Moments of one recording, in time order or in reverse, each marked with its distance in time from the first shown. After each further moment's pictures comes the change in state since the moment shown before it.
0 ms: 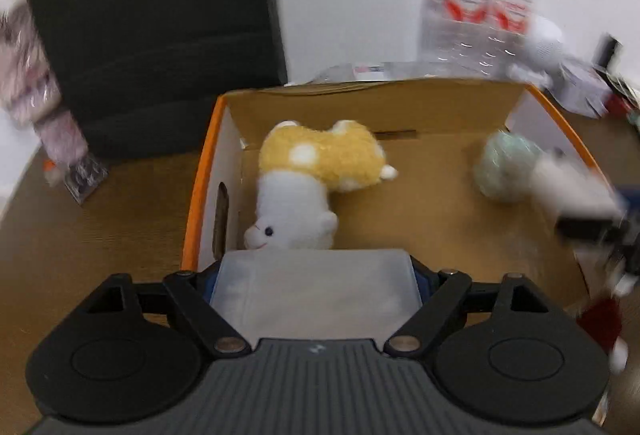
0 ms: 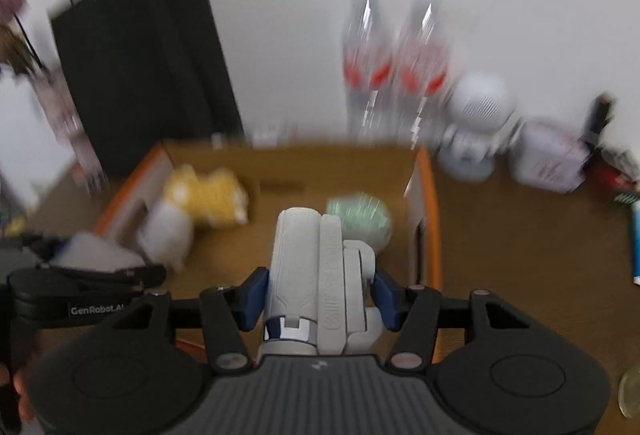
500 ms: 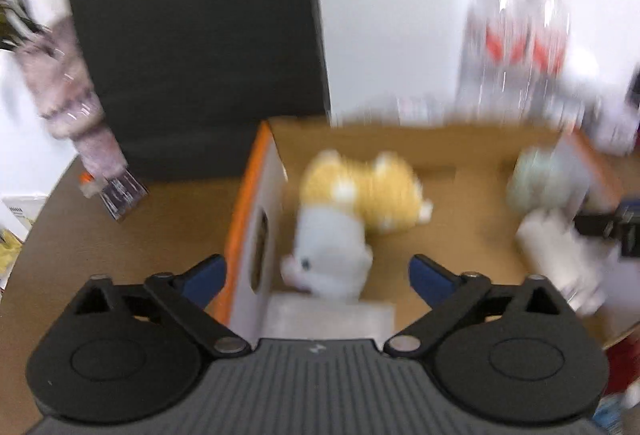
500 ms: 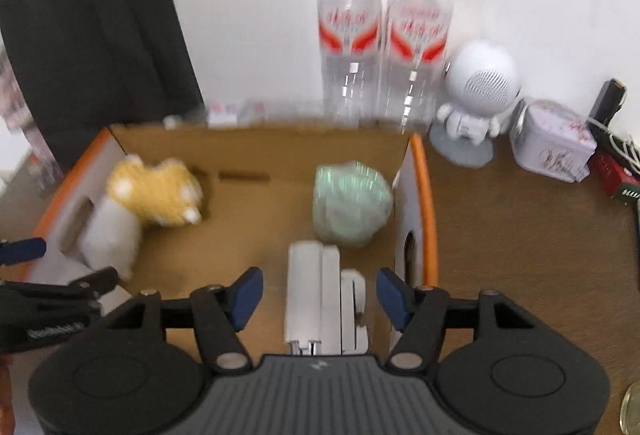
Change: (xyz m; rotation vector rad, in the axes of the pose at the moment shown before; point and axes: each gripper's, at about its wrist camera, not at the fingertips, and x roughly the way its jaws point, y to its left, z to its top) left arm -0.042 0.009 0.010 -0.031 -0.141 0.068; right arm 0.015 -0.004 0.015 0.057 -0.022 -0.062
